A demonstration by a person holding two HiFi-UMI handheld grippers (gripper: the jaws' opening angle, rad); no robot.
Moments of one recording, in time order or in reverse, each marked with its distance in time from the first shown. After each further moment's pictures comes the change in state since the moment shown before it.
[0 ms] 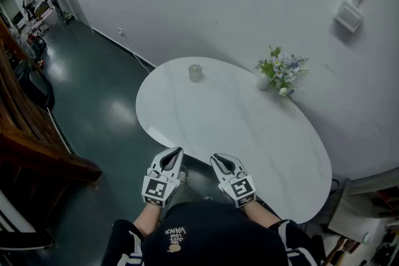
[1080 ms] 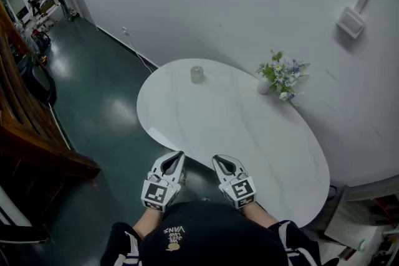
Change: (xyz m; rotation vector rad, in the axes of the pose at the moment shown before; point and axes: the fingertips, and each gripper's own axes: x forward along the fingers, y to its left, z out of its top) left arm -0.007 -0.018 0.012 -0.027 -0.025 0.015; right arm -0.007 -0.010 0.001 -0.006 -0.006 0.003
